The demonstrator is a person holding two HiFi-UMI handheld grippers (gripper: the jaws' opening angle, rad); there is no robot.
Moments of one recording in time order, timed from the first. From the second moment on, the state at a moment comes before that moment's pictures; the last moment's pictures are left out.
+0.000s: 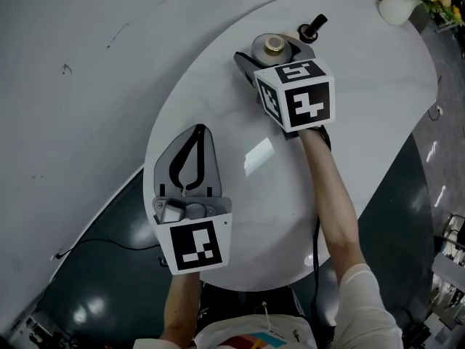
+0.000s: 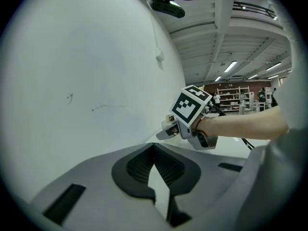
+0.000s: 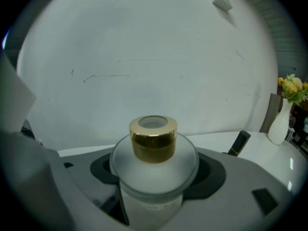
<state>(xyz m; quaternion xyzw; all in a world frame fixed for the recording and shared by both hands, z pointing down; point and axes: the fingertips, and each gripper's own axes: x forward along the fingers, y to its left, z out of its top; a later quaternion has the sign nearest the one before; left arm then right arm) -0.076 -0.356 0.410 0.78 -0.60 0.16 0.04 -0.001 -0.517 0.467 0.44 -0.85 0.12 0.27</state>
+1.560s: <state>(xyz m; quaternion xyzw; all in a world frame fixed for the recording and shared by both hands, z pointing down) -0.065 -0.337 0.403 0.79 -0.60 0.16 0.03 -0.017 -0.532 0.484 0.46 -0.85 0.11 0.21</state>
